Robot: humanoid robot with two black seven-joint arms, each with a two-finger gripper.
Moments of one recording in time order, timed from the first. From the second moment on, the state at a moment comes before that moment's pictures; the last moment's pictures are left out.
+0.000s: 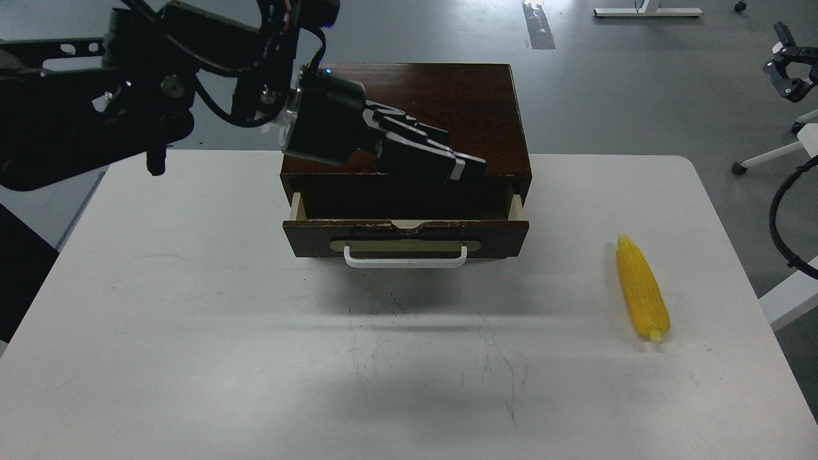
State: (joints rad) left arm -1.48 0.61 -0.14 -1.31 1.02 -0.49 -0.49; right arm 0.93 -0.78 0.57 0.68 0.10 0.49 0.27
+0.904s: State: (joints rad) left arm -1.02 0.51 -0.47 -0.60 -0.20 -0.49 -0.49; right arm 1.28 -0.97 0.04 1.20 -1.01 0.49 0.16
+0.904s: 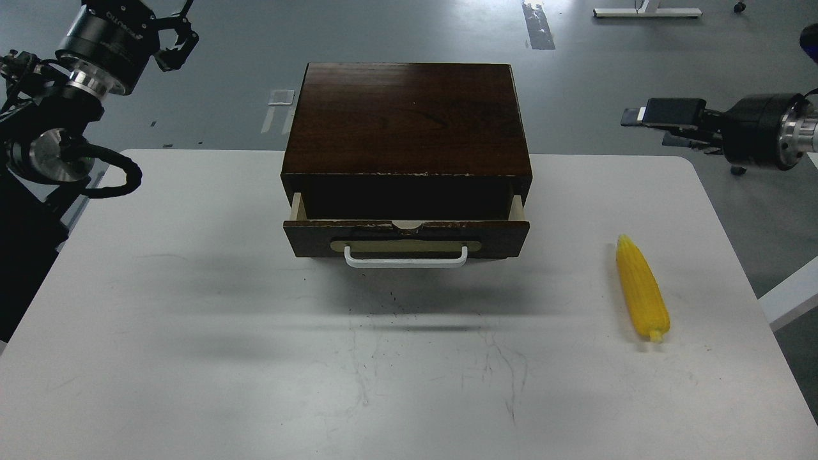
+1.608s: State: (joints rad) left arm -0.96 0.58 -0.51 -0.59 -0.20 -0.49 -0.49; right arm 1.02 -0.81 -0.09 1.05 -1.17 0.46 0.07
